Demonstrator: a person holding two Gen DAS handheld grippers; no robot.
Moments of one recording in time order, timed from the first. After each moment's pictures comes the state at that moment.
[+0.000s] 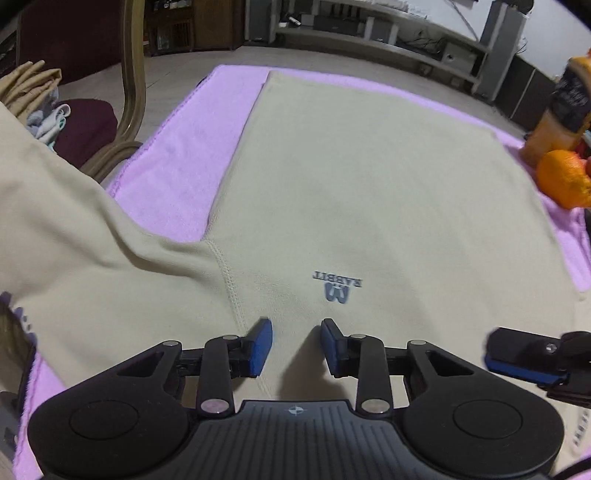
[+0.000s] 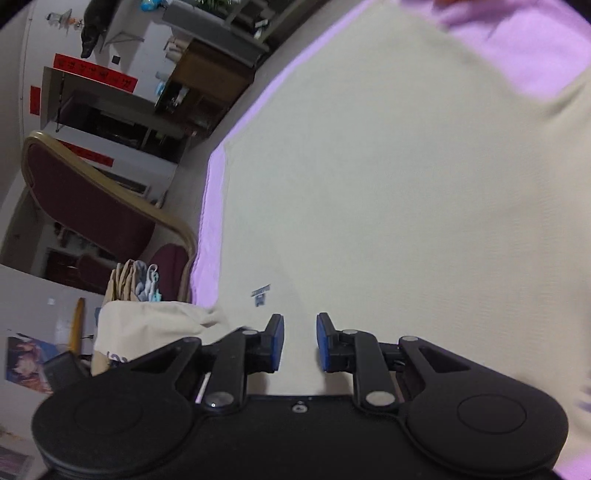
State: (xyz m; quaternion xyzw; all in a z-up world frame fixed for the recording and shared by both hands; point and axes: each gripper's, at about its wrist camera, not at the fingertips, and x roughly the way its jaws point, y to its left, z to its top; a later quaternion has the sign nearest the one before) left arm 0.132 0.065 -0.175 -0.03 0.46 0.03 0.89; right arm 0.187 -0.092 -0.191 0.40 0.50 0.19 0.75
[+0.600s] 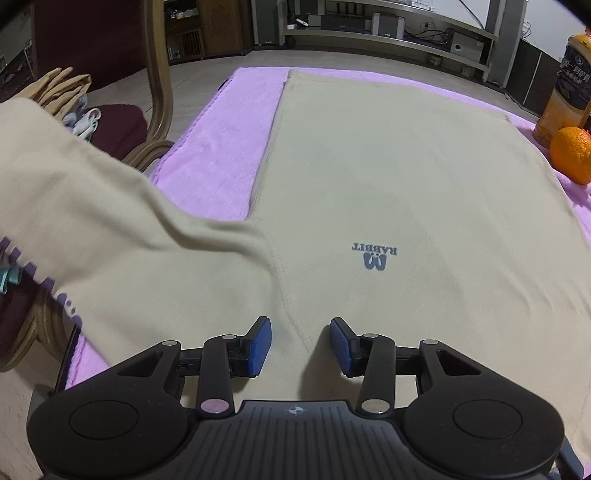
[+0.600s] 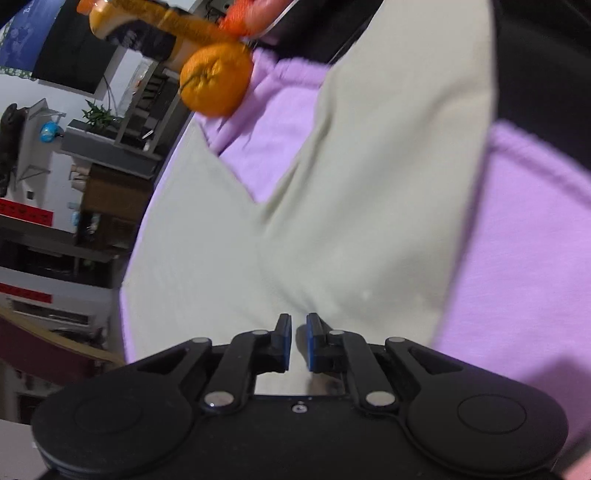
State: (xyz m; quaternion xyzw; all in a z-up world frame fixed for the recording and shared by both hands) left arm 0.100 0.081 -0.174 -0.01 0.48 0.05 0.88; right arm 0.103 -0.243 -0.195 0.47 0.43 -0.05 0.77
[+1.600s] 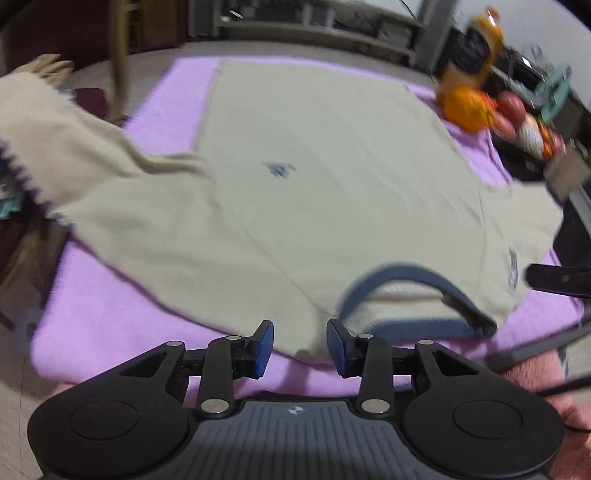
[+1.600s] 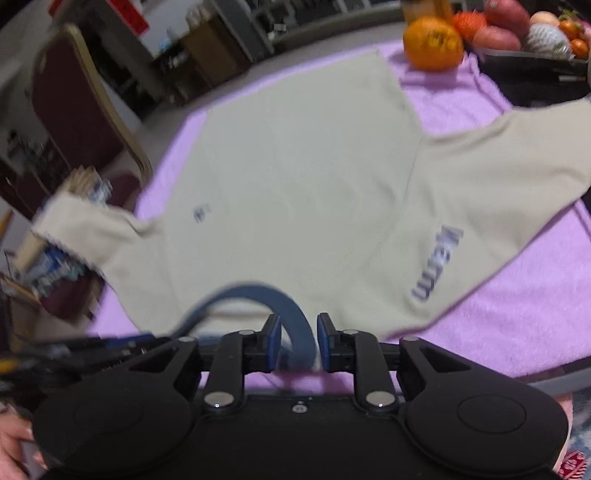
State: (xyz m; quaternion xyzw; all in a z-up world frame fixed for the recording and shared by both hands) left arm -0.010 0.083 -0.136 -0.05 0.47 -0.05 0.88; right arm 0.033 -0.134 -0.101 0.20 0.46 0.13 0.86
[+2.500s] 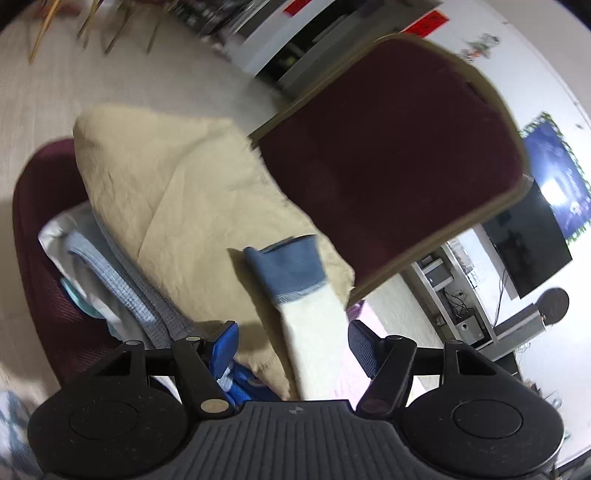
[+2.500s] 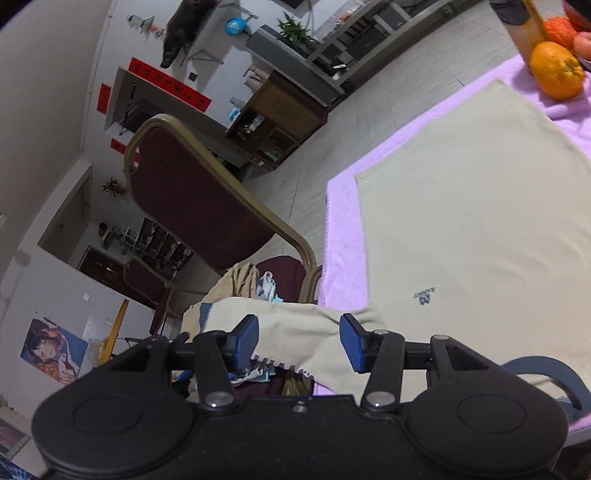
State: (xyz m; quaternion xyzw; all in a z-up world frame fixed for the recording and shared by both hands) left arm 0.049 0.412 -0.063 -0.43 0.24 0.15 0.86; right arm 0.107 -0.023 -0.012 0.37 0.38 0.23 0.81
